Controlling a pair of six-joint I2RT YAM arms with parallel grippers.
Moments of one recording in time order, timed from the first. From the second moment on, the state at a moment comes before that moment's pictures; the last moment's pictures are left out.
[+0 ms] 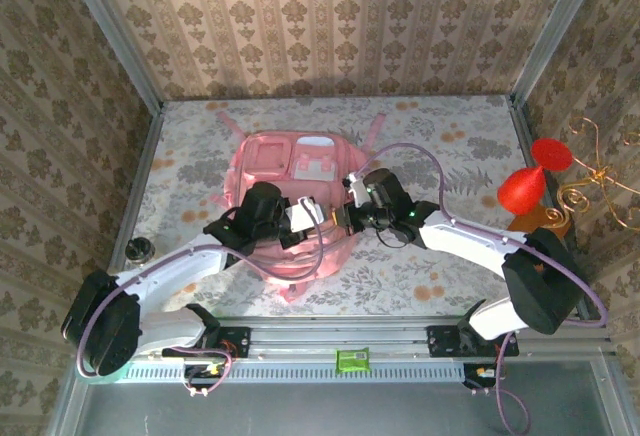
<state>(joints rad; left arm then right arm) -0.74 1.20 0.65 -0.07 0.29 0.60 0.64 1.44 0.82 -0.06 -0.25 0.37</state>
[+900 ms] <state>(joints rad) -0.82 1.65 1.07 -0.02 0.39 0.60 0.28 1.13 0.73 -0.39 0.07 0.36</state>
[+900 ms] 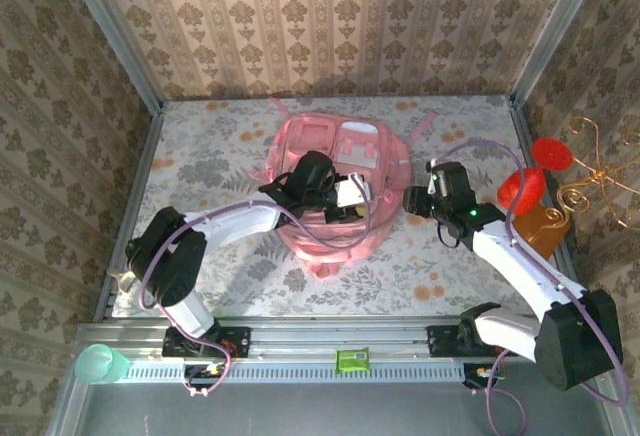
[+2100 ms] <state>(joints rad) -0.27 1.45 0.46 0.52 -0.32 0.28 0.18 1.36 0.52 0.15 0.55 0.09</state>
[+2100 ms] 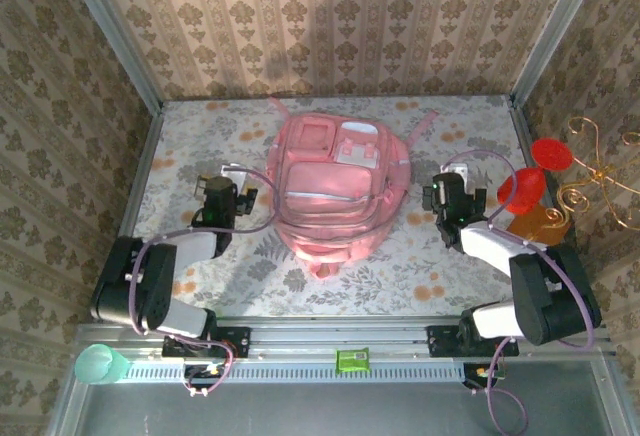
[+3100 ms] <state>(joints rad) -0.02 1.55 0.38 0.79 -0.01 0.12 0.04 1.52 0.40 0.73 0.17 0.05</state>
